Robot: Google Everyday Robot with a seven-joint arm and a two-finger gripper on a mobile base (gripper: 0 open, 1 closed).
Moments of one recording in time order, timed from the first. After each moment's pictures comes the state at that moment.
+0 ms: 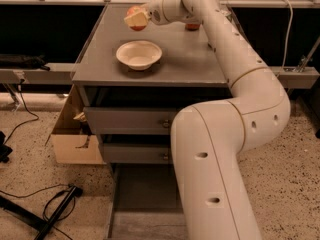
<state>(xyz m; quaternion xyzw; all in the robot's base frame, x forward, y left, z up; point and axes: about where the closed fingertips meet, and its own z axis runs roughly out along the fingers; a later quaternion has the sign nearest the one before) 0.901 0.078 0.918 -0.42 0.70 0.22 0.53</state>
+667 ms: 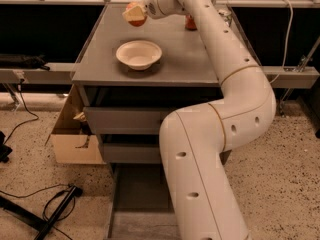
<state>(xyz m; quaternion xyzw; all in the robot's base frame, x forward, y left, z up) 0.917 0.084 0.927 -0.40 0.73 0.20 0.52</state>
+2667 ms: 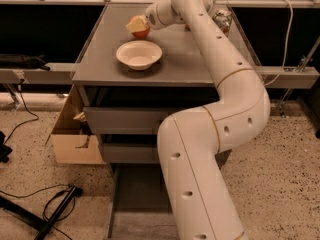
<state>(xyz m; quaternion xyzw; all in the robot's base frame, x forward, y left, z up) 0.927 0.076 0.876 -0.37 0.78 0.20 0.47</state>
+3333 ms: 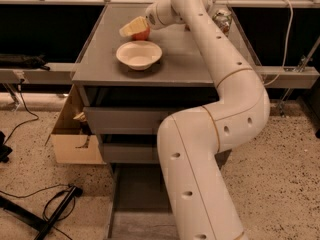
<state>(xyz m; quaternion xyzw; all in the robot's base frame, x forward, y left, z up) 0.927 0.076 0.876 -0.37 0.78 0.20 0.47</state>
